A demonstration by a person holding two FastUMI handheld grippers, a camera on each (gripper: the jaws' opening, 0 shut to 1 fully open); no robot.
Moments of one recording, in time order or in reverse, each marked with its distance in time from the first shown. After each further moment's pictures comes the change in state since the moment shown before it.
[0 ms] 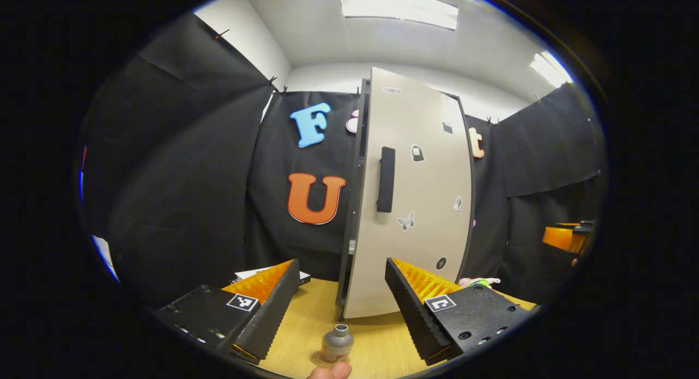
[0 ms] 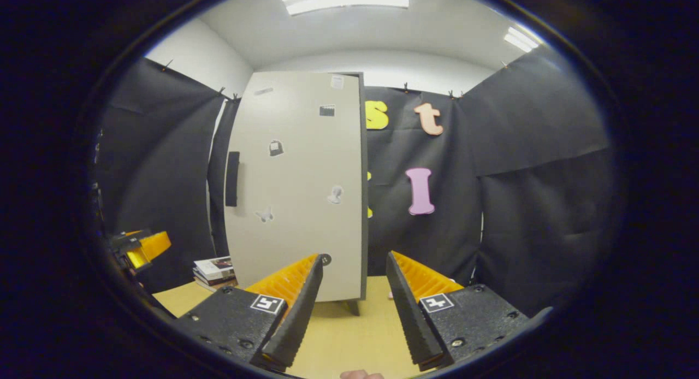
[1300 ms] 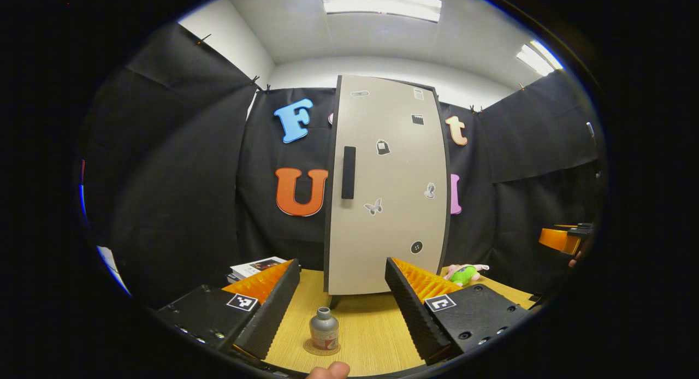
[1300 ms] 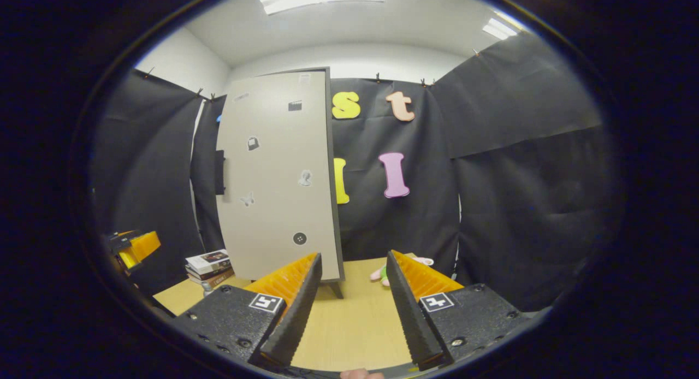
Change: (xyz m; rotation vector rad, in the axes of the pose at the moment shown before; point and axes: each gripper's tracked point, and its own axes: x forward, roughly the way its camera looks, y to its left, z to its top) left arm -0.035 -0.030 -0.011 0.039 0.052 -0.031; right arm -0.025 -0.020 -0.009 0.081 0.008 -0.056
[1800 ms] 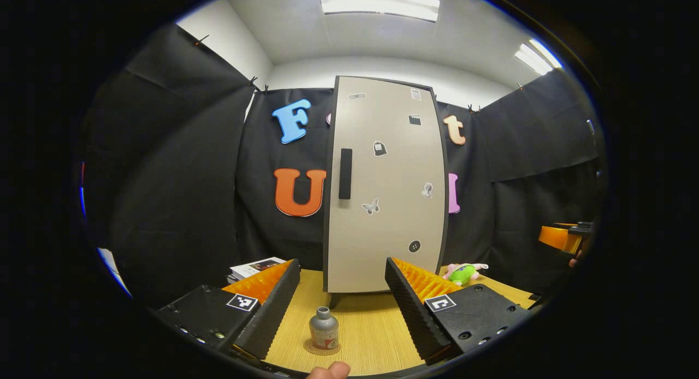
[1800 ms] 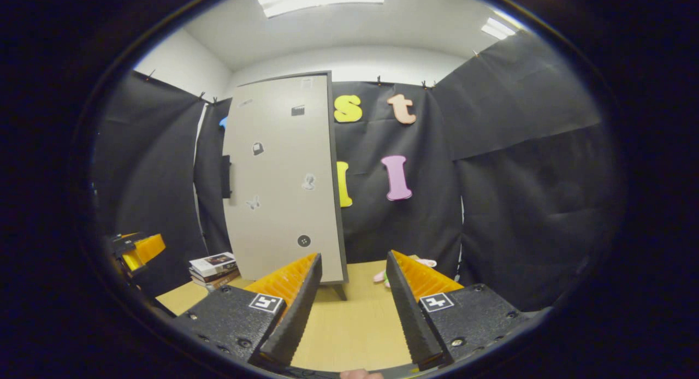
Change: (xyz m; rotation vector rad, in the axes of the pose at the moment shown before) left arm -0.004 -0.003 0.000 0.006 0.005 -0.008; right arm -0.005 0.005 -0.001 0.017 -0.003 0.012
